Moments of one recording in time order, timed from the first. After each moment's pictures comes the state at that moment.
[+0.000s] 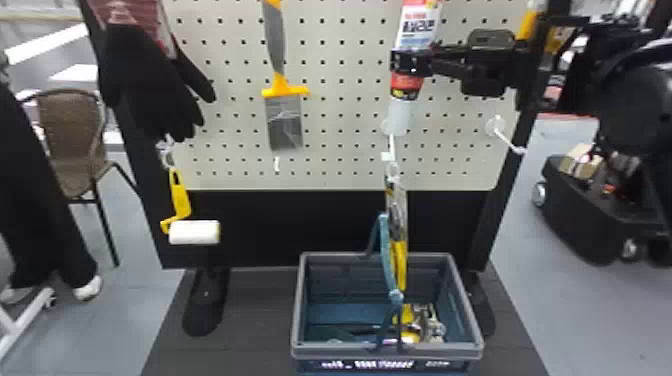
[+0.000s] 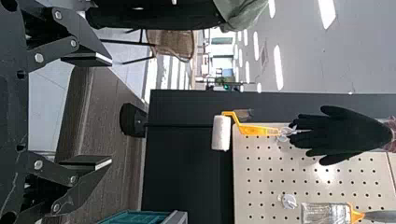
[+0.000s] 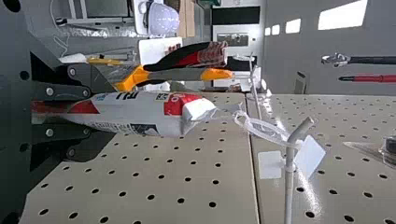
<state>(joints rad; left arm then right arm) 0.71 0.07 -0.21 -1.43 -0.18 -0.87 0.64 -0.77 -0.31 0.17 -1.63 -0.39 0.74 1.03</state>
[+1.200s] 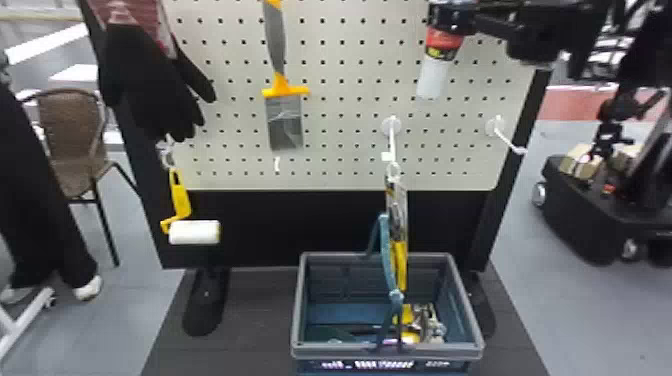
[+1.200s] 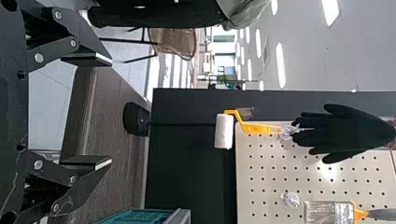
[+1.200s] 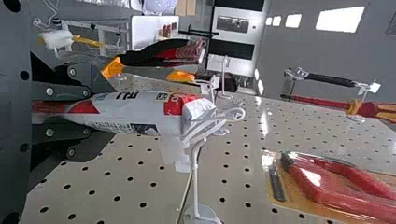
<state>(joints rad) 0.71 0.08 -0.22 -1.43 -0.17 -0.86 0.64 -0.73 -0.35 0.05 -1.83 -0.37 0.76 1.01</state>
